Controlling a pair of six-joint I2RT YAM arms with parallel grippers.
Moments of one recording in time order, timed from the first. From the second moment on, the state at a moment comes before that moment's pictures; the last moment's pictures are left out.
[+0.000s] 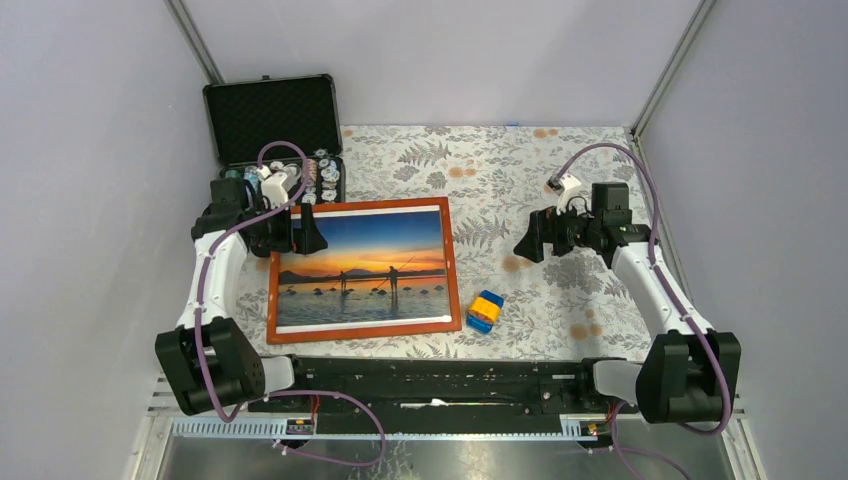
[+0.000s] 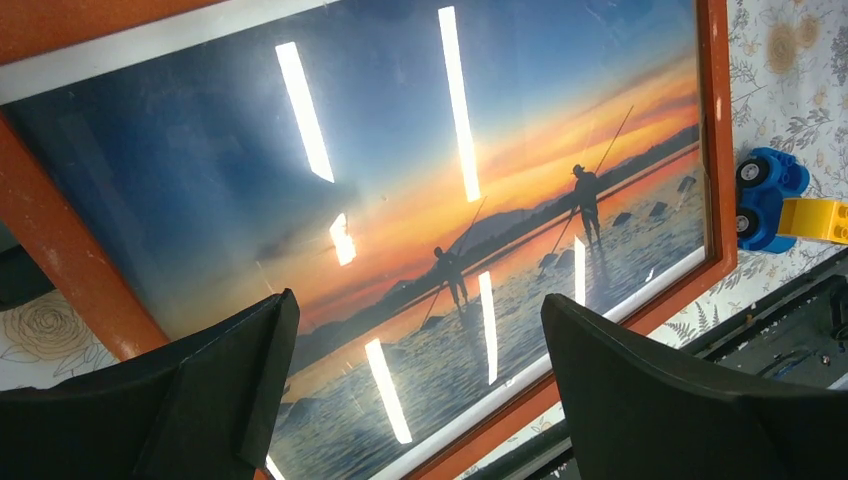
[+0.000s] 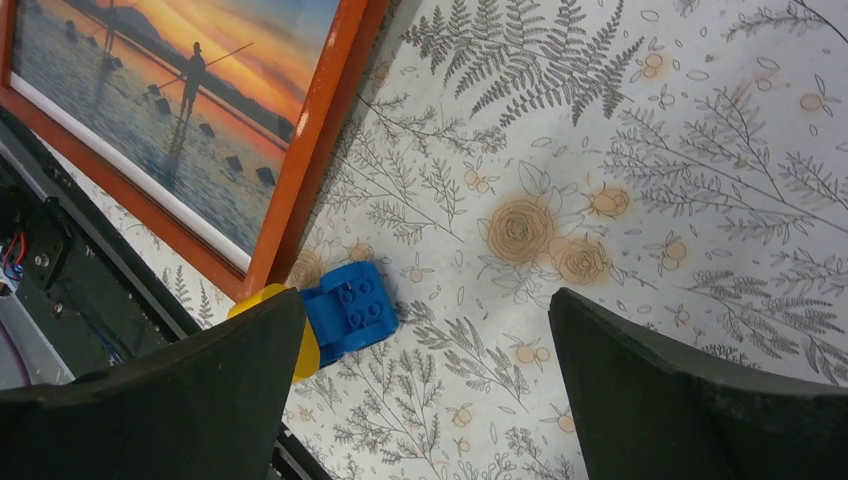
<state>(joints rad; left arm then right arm) 0.25 1.27 1.03 -0.76 0.65 0.26 0.02 1.23 0.87 -0.50 -0.71 -0.16</state>
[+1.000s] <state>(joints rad) 0.72 1.48 1.02 -0.98 0.62 0.77 0.40 2.00 1.36 -0.43 -0.72 0.08</state>
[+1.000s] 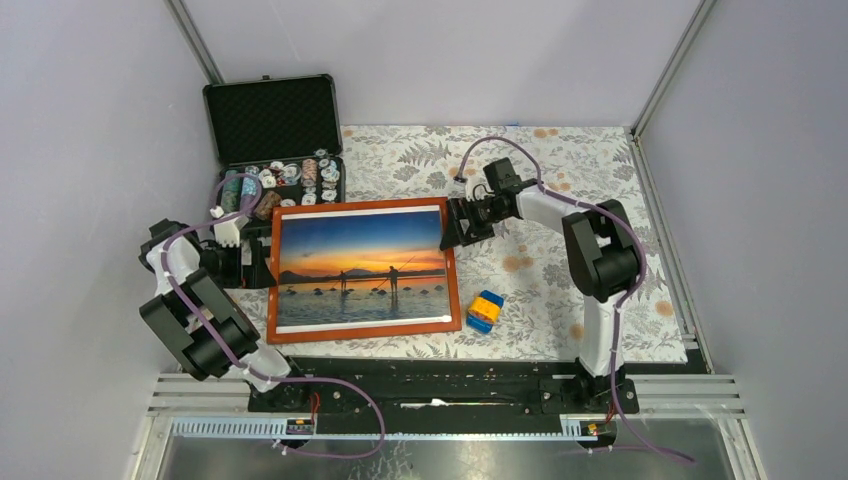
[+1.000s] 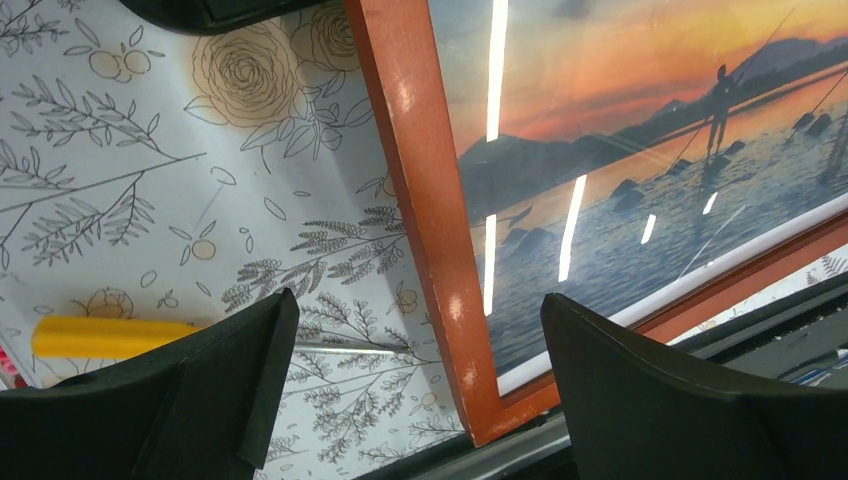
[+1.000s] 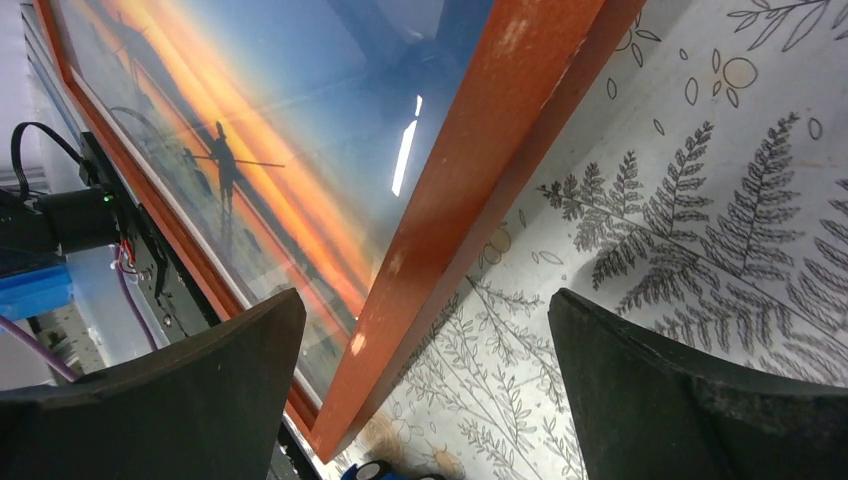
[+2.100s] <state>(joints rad) 0.51 1.48 0.83 -0.83 0.60 0.71 0.38 2.09 1.29 -0.43 -0.88 0.20</state>
